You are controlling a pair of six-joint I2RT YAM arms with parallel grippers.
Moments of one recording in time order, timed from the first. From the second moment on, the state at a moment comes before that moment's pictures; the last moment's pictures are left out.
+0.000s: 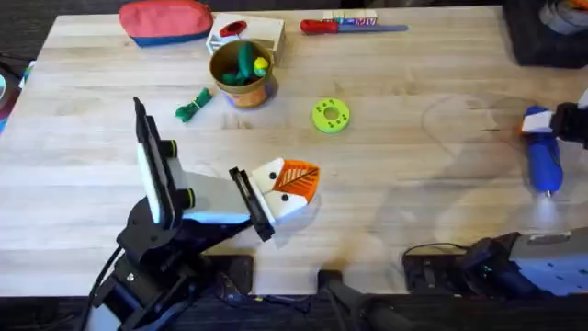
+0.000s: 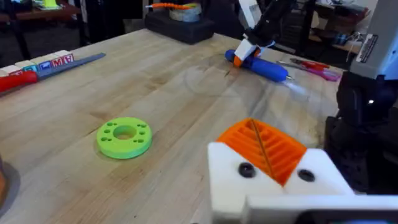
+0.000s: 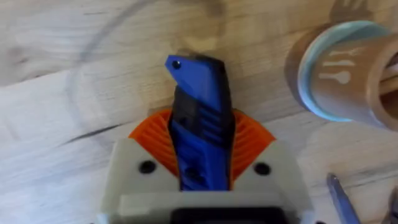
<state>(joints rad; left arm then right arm) -0.62 0.01 0.01 -0.05 0.46 -0.11 -0.80 1.76 1.08 -0.55 -0.13 -0.51</state>
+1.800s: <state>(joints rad) -0.62 0.01 0.01 -0.05 0.46 -0.11 0.22 0.63 0.82 -0.32 -0.35 -0.04</state>
